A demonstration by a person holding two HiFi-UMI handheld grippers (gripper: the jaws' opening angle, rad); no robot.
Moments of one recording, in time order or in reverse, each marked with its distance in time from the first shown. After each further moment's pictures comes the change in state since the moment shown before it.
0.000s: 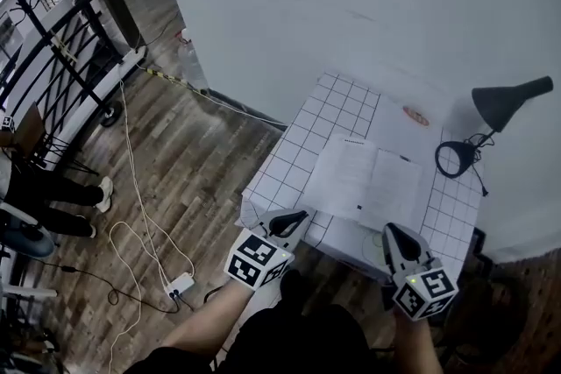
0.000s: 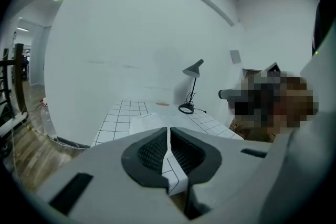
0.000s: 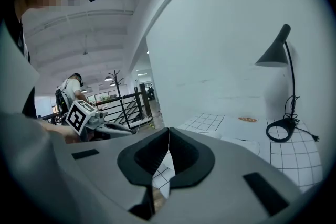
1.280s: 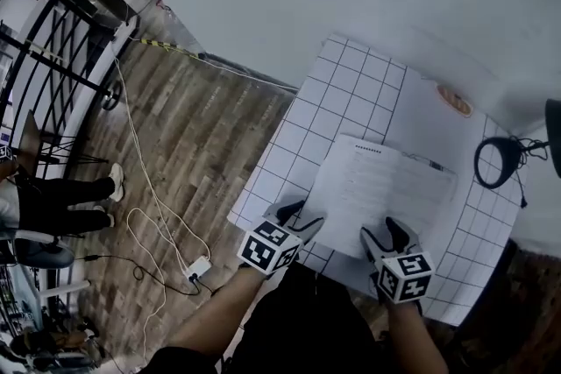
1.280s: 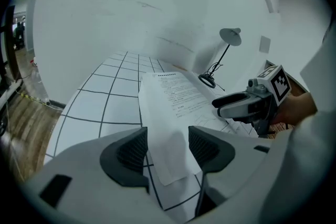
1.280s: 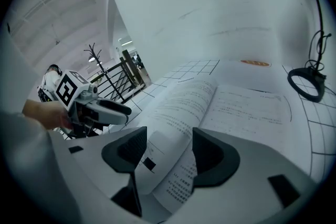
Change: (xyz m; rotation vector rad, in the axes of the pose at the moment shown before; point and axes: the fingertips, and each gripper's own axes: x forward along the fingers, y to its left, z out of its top) left arm 0.174 0.111 -0.091 -0.201 0.374 -0.039; right arm 0.178 -0.123 -0.149 0.155 0.456 -0.025
